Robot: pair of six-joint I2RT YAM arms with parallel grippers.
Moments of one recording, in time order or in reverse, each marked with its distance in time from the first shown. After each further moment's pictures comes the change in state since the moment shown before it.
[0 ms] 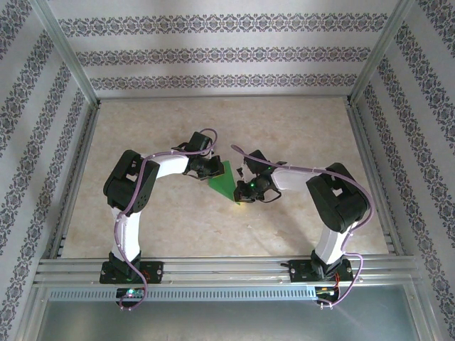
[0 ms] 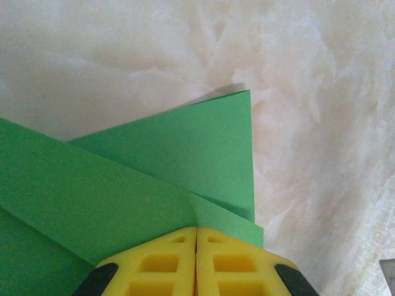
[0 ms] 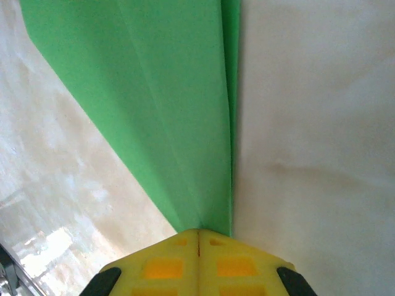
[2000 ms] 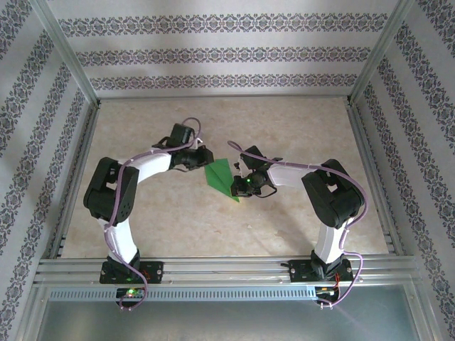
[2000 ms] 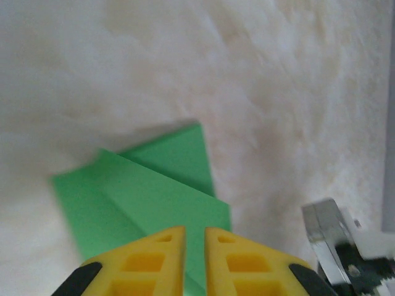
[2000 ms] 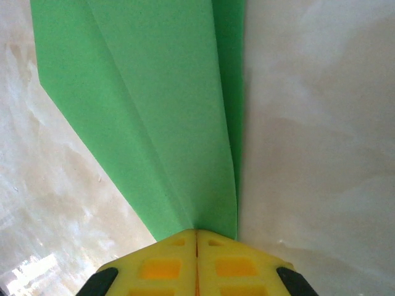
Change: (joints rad) left arm 0.088 -0.179 -0.090 0.059 0.058 0.058; right arm -0.001 0.066 0.080 0.013 0.055 -0.008
